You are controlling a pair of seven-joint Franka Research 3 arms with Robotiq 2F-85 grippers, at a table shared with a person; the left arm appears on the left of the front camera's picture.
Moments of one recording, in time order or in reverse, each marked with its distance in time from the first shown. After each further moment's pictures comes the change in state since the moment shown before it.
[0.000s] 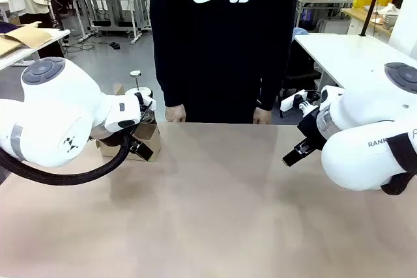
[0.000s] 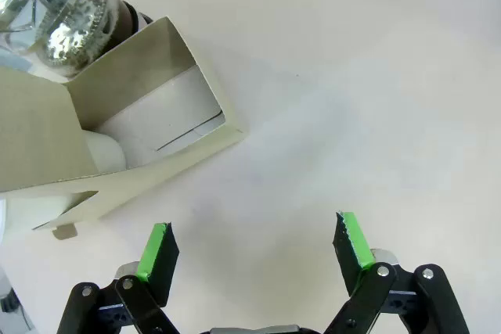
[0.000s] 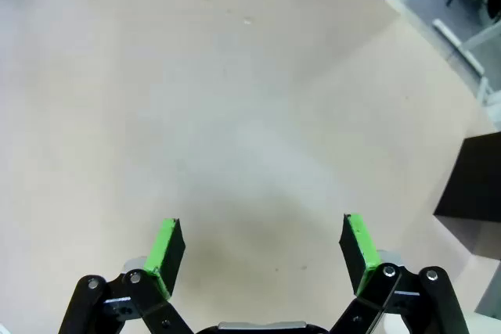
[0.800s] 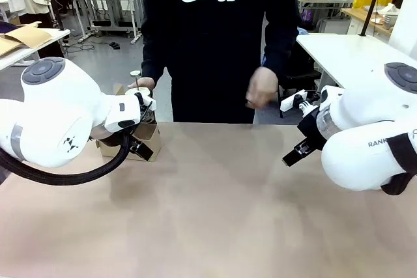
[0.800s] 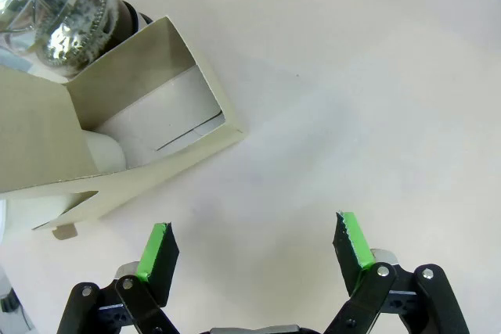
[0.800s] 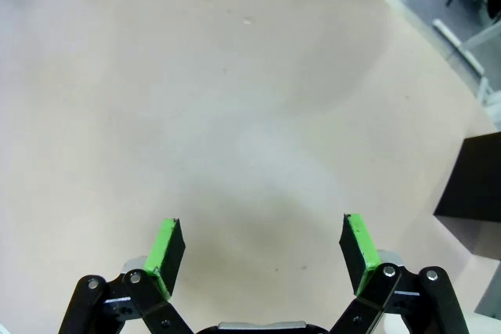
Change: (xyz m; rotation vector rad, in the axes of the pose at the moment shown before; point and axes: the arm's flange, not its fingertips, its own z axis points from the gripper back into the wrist) left arm 0.000 0.000 0.000 0.000 0.000 0.000; right arm 0.000 0.000 0.000 0.000 0.000 0.001
